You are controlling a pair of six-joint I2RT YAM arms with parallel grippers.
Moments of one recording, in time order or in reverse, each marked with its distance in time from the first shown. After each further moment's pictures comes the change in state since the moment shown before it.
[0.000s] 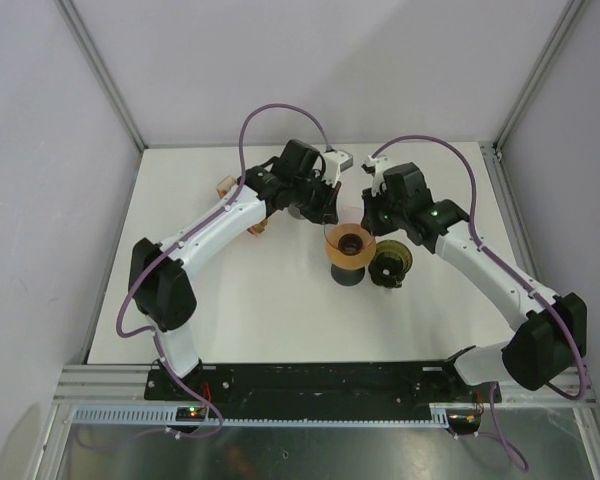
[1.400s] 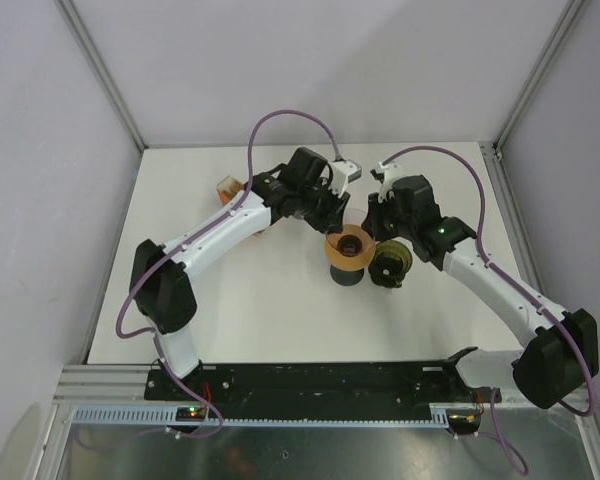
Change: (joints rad) left arm -0.038 -0.019 -0.039 0.031 -0.029 0.060; right arm -0.011 -0.102 -0.159 0.174 -0.015 0.041
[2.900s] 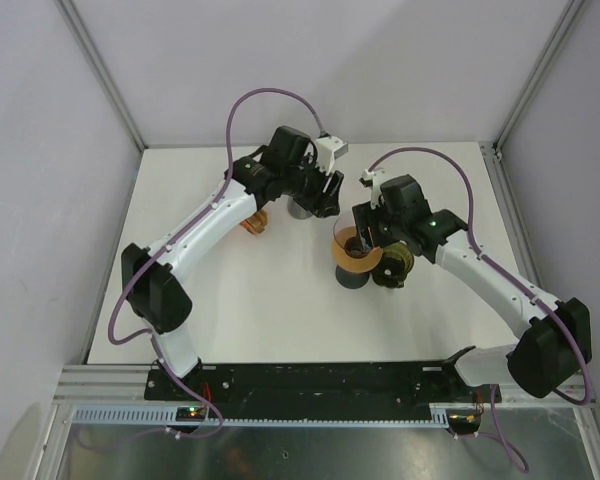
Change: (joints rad) left arm 0.073 -0.015 0.120 -0.064 0.010 0.011; right arm 0.040 0.056 0.077 -0.179 0.047 -0.061
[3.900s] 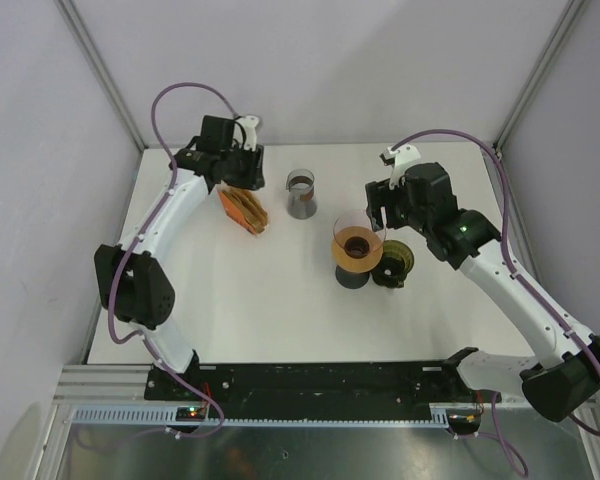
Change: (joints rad) left arm 0.340 -0.046 -0.106 0.026 -0.134 -0.025; right arm 0.000 -0.136 0.110 0.005 0.139 -0.048
